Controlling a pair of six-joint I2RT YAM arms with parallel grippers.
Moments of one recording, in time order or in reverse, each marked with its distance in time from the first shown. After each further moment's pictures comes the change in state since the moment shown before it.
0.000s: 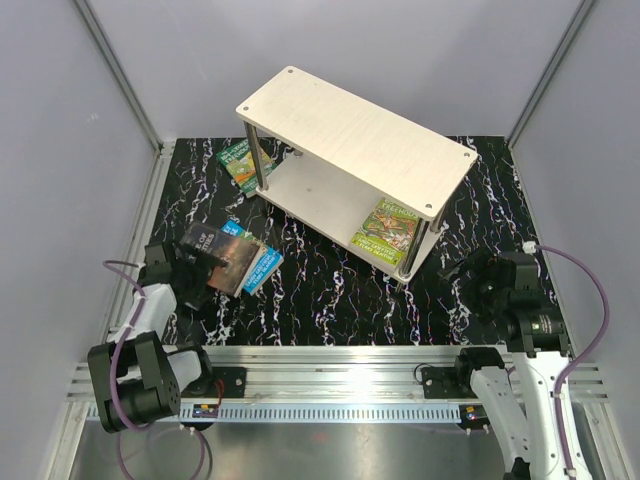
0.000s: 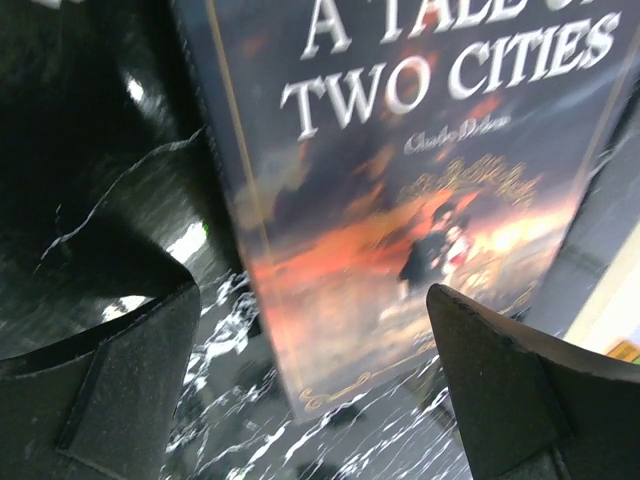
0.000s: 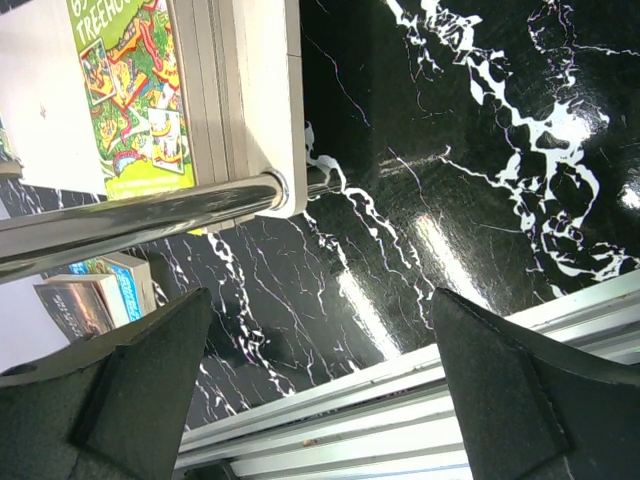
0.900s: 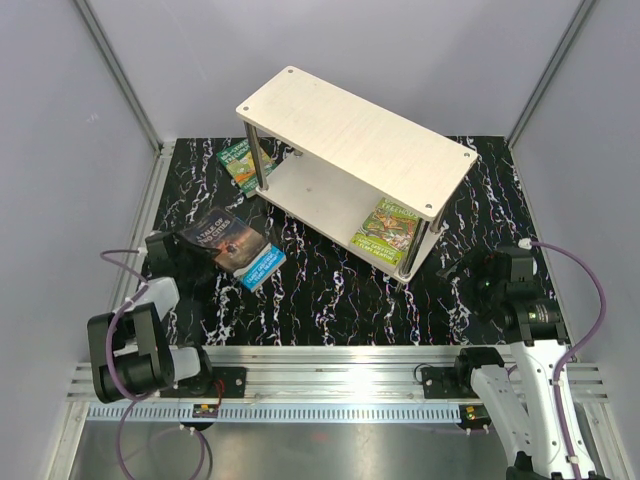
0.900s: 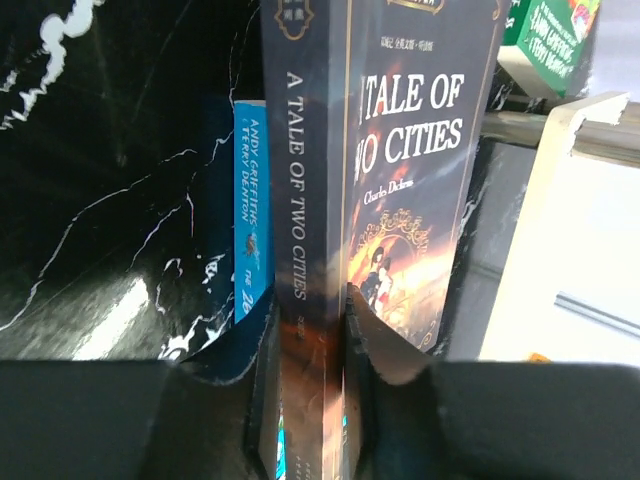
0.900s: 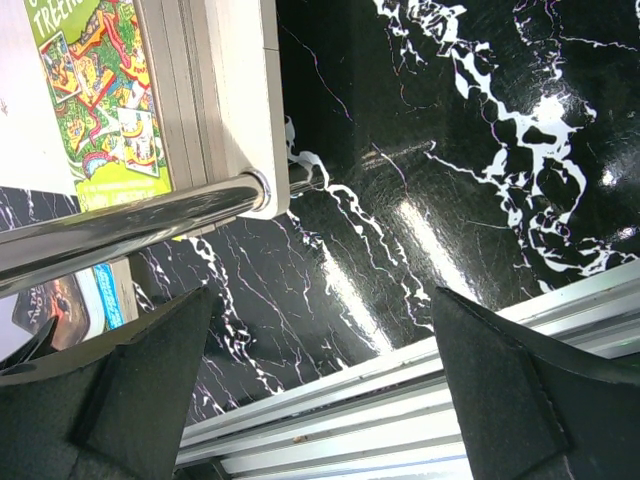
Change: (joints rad) left arm -0.010 0.164 -0.043 0.478 0.048 -0.097; right arm 0.011 0.063 0.002 0.000 0.014 -0.011
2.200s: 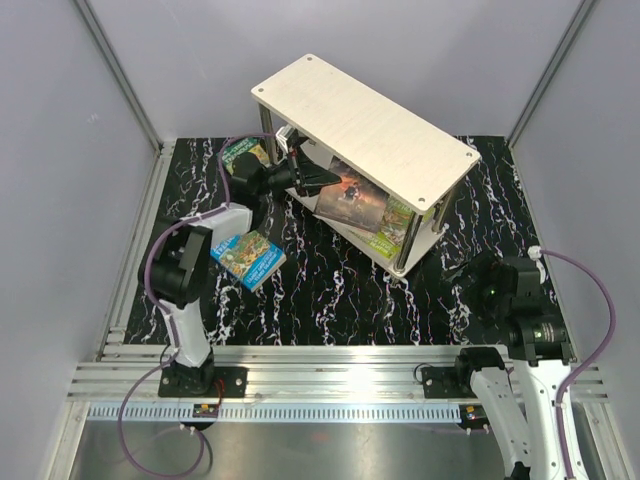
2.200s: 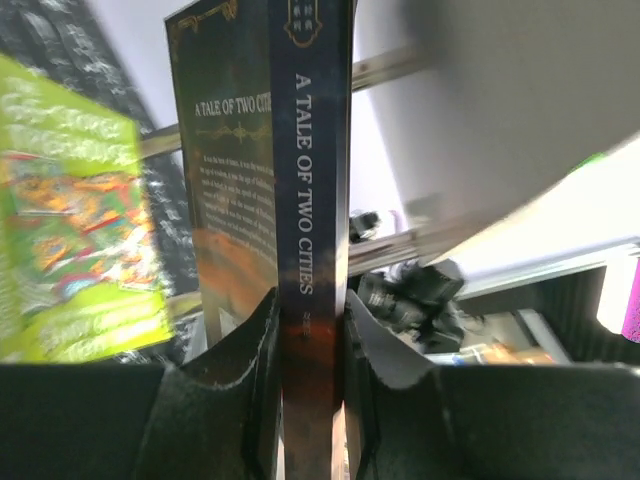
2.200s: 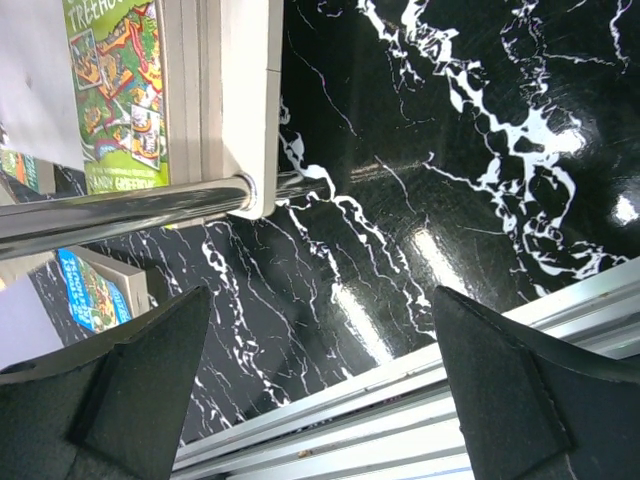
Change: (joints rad) left arm -0.615 0.581 0.737 0.818 0.716 -0.486; right arm 0.001 -0.105 -0.002 -0.024 0.040 0.027
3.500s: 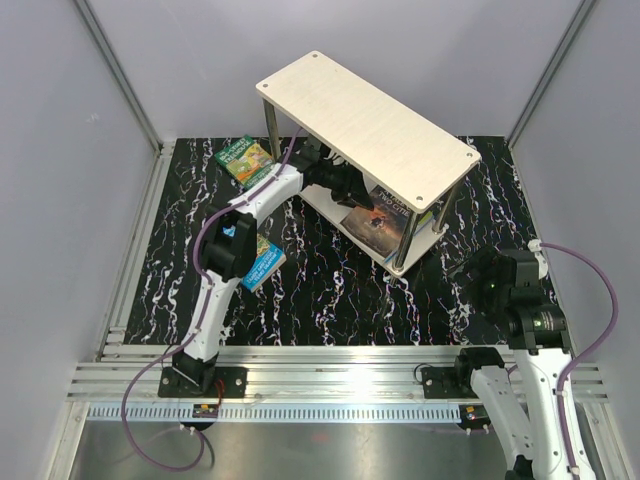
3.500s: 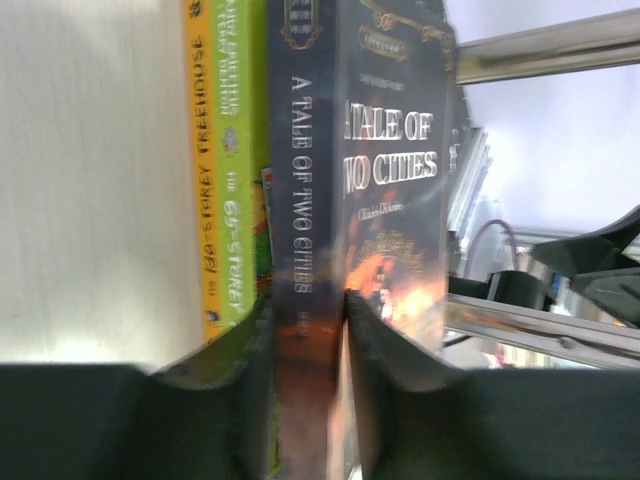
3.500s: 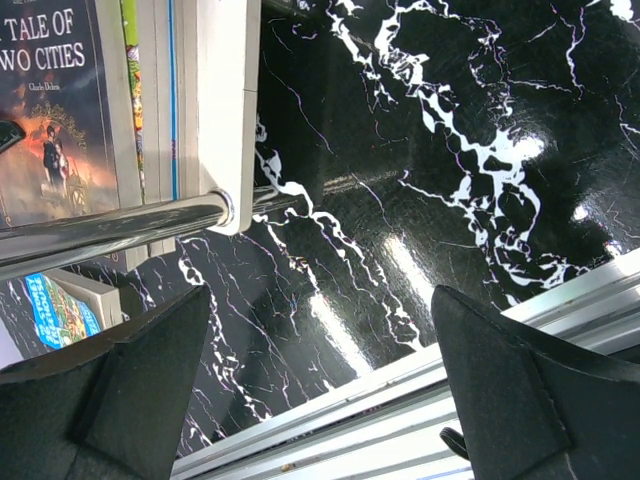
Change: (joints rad) left arm -0.168 0.496 0.939 -1.498 -0.125 1.065; right arm 0.000 0.063 0.035 -0.005 0.060 -0.045
